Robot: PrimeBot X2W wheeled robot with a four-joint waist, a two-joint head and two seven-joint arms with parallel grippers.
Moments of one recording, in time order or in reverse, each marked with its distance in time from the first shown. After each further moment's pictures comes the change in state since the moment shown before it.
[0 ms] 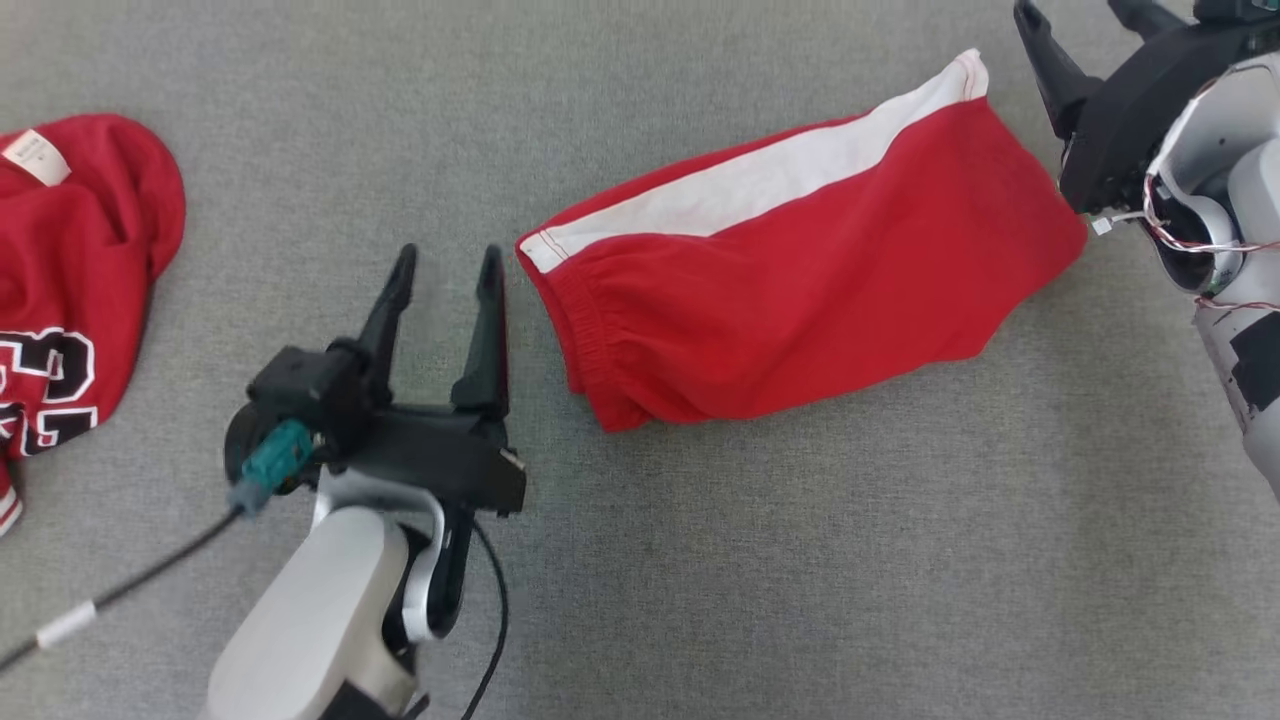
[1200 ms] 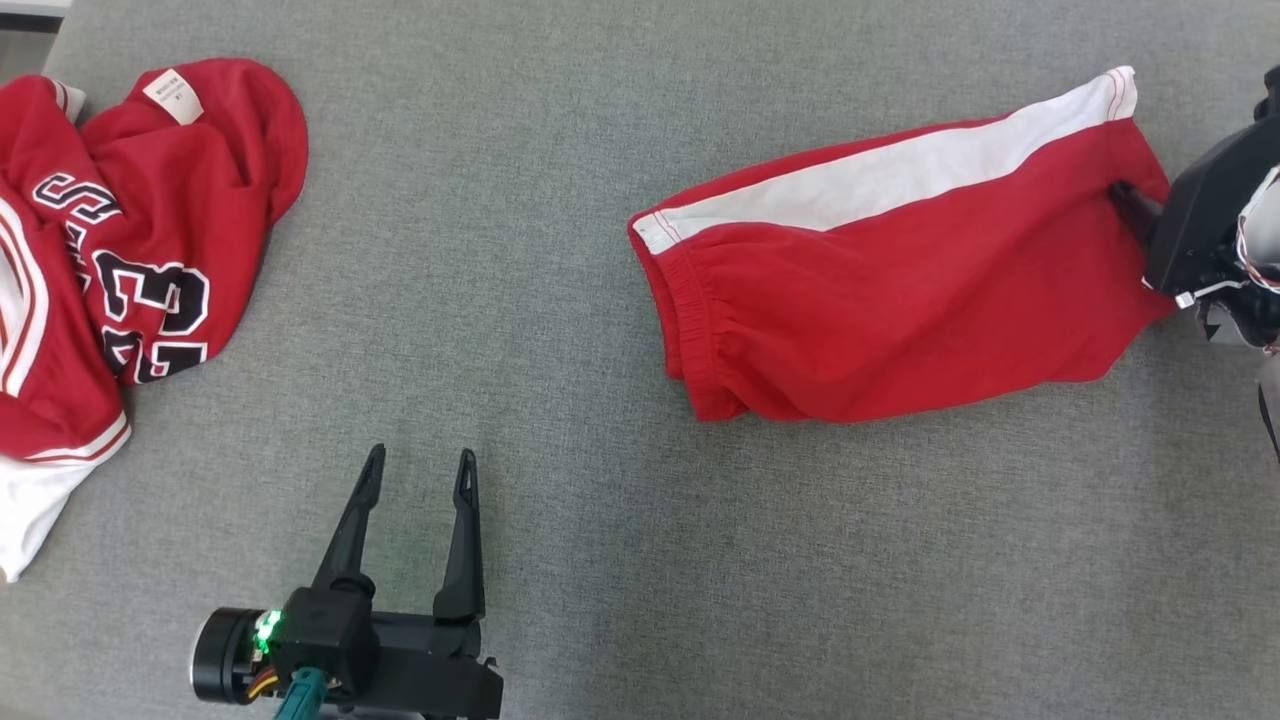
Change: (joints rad) left arm 0.459 -0.066 0.221 -0.240 0.457 -0.032 -0.003; right arm 0.087 0.000 -0.249 0.189 -0.036 0.000 0.348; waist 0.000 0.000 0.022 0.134
